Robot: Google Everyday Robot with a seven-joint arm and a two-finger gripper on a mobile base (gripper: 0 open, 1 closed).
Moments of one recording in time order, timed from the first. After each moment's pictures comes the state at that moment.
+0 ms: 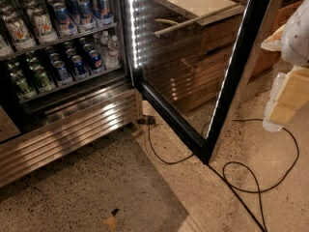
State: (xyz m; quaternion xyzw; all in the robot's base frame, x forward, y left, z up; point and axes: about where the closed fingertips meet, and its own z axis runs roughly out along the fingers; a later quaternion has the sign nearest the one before) arm 0.438 -0.217 0.976 -0.60 0.78 -0.03 0.16
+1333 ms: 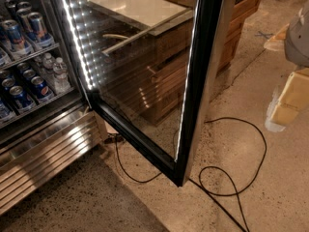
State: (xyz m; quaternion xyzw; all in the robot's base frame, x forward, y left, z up) arm 0.438 -0.217 0.976 -0.60 0.78 -0.03 0.16
